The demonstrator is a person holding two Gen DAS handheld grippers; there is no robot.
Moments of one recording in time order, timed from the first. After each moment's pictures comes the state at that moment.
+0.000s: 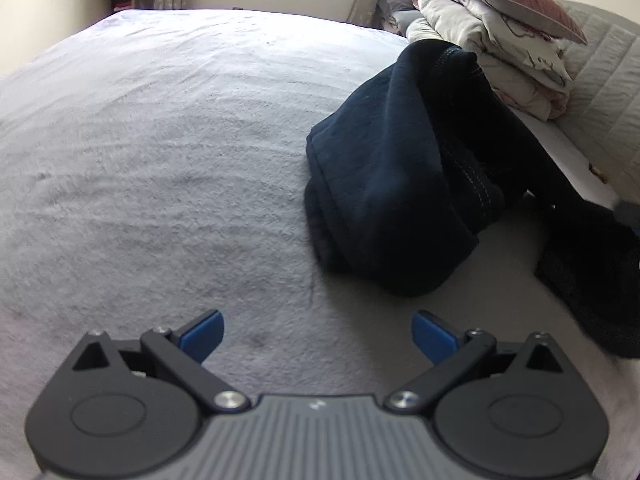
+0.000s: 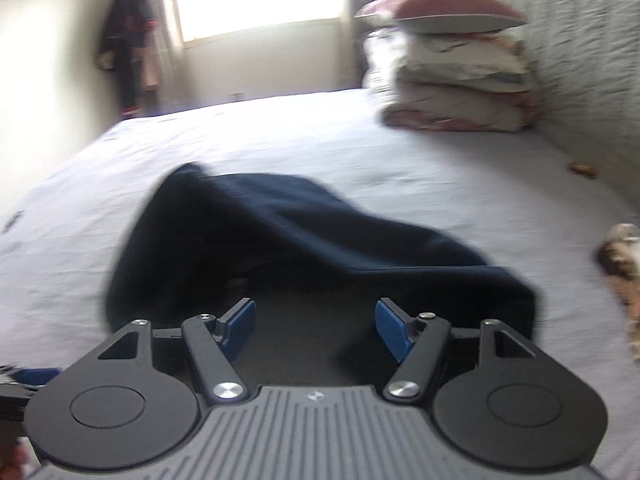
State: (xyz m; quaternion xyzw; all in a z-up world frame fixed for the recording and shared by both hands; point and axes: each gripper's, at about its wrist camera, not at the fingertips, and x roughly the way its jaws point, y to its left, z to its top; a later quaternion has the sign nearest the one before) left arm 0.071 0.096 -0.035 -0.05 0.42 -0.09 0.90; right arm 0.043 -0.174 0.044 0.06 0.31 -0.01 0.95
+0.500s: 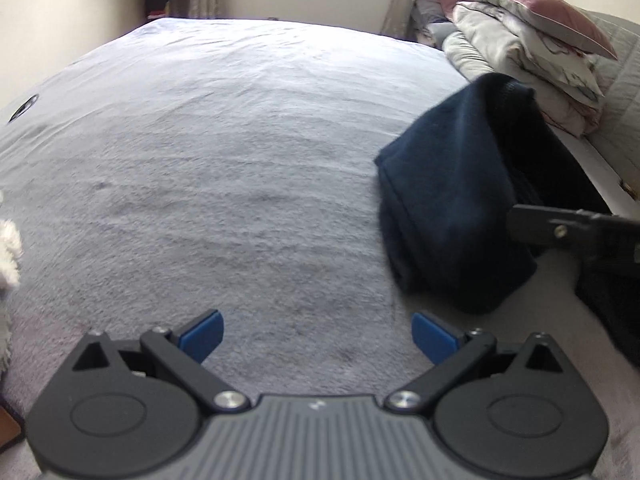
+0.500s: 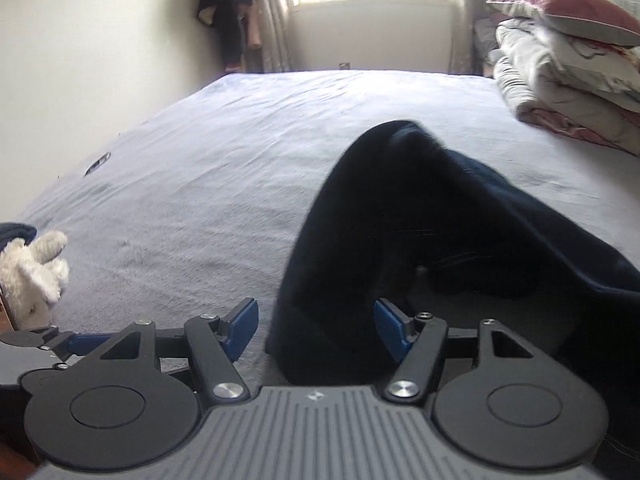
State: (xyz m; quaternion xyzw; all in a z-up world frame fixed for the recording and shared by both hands) left arm 0.075 0.139 -0.026 -0.05 0.41 -0.04 0.91; right arm 0.084 -0.049 0.032 0.03 0.34 0.13 0.93
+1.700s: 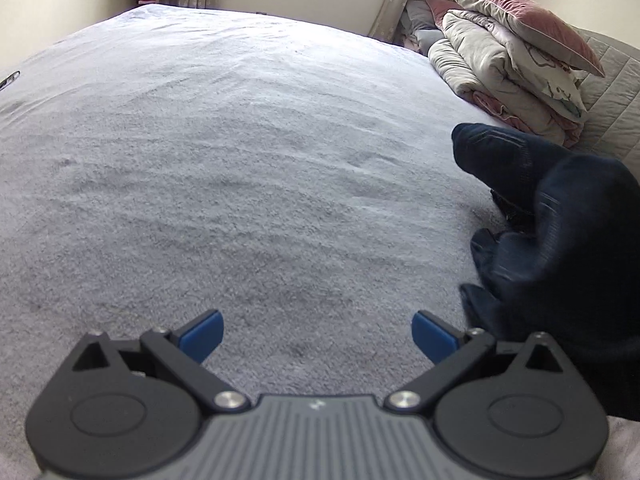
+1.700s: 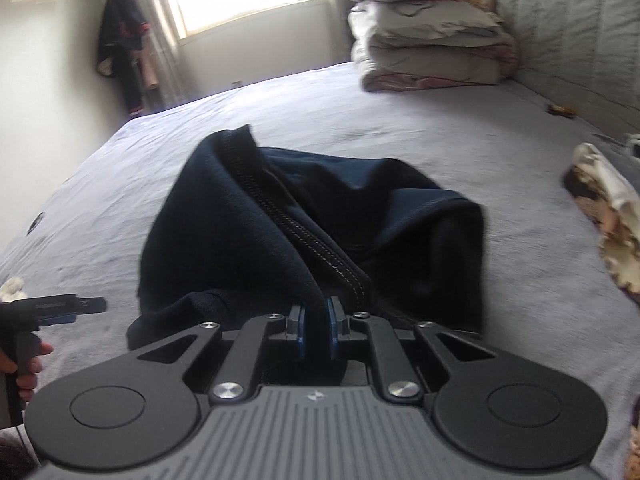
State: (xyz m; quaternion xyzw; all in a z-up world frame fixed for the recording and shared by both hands) left arm 0.073 0.123 -0.040 -0.09 0.41 -0.07 0.90; right arm -0.059 -0.250 0.028 0.12 0.33 -0.01 0.94
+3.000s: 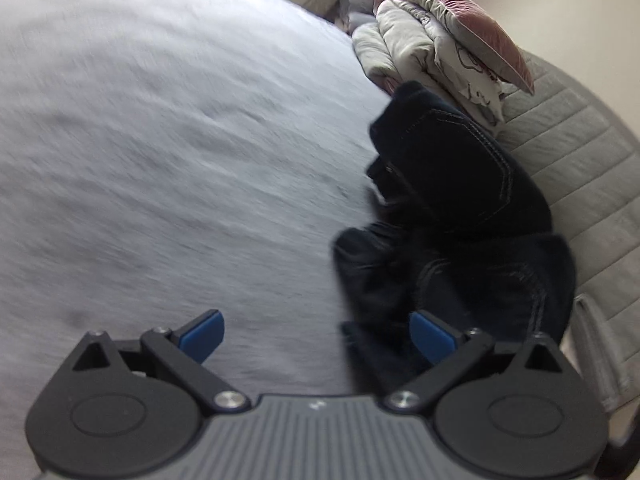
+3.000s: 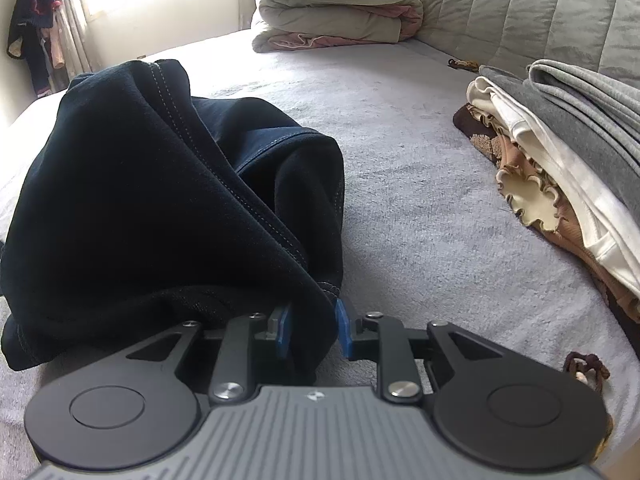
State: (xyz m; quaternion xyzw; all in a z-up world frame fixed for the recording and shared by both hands) left arm 0.095 0.058 -0.056 -0.24 0.44 -0.22 0.84; right arm -0.061 -0.298 -0.032 0.09 0.38 -0.14 0.91
